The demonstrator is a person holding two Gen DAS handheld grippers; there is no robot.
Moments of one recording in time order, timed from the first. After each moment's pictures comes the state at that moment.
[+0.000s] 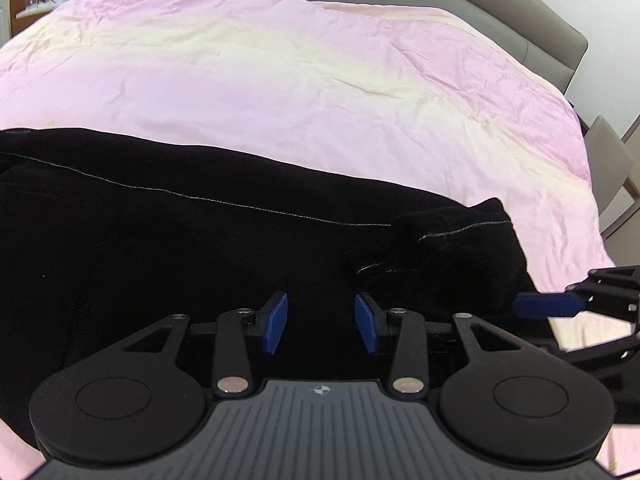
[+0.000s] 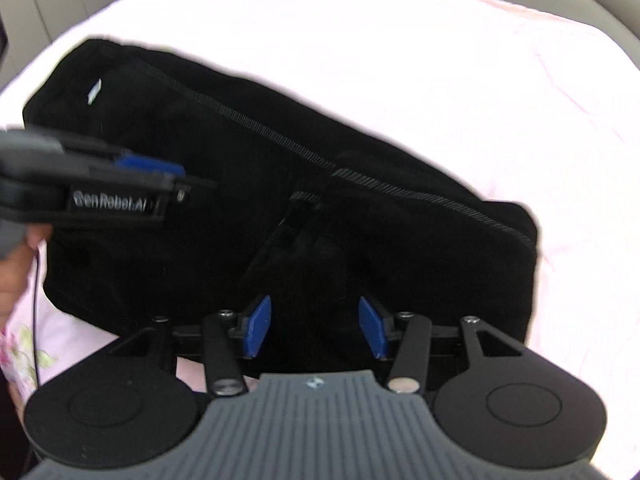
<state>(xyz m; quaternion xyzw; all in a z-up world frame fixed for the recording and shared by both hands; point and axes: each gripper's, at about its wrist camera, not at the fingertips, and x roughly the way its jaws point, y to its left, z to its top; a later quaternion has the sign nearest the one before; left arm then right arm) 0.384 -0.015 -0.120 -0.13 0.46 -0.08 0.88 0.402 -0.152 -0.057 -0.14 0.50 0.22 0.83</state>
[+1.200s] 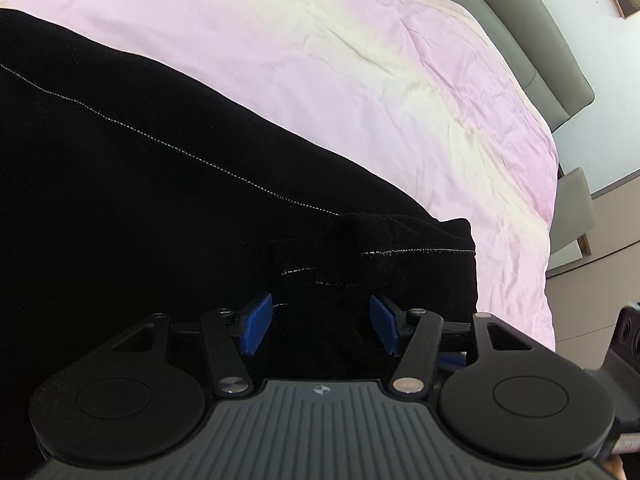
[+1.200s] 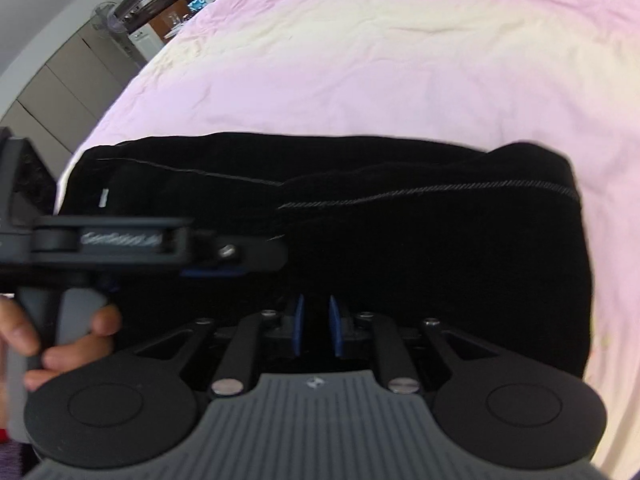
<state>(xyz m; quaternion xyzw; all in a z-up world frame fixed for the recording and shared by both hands) 0.427 -0.024 -0.154 -0.28 0.50 -0.12 0.81 0.450 -0.196 -0.107 0.07 0.52 0.26 0.81</state>
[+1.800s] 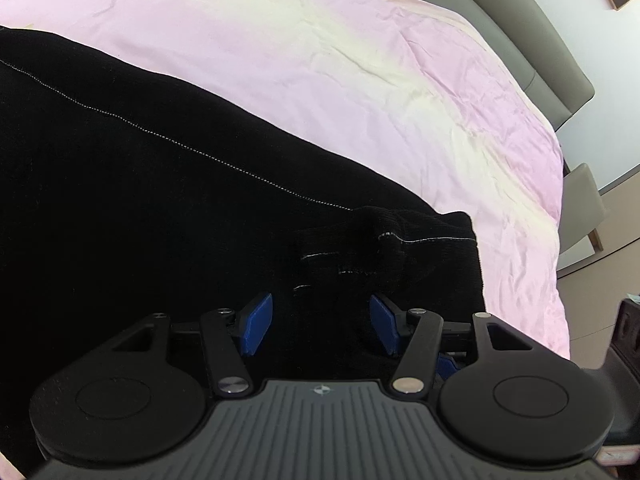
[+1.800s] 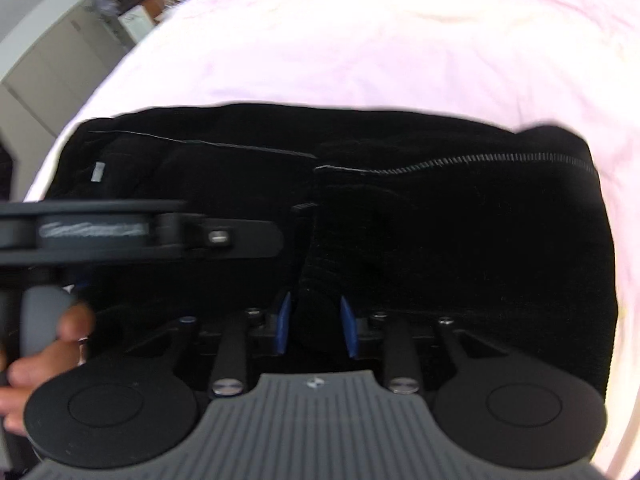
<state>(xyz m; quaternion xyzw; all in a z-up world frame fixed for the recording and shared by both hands) 0.403 -0.016 -0.139 -0.25 0.49 -0.10 0.83 0.429 -0.156 -0.106 0.03 0.52 0.25 0.82</state>
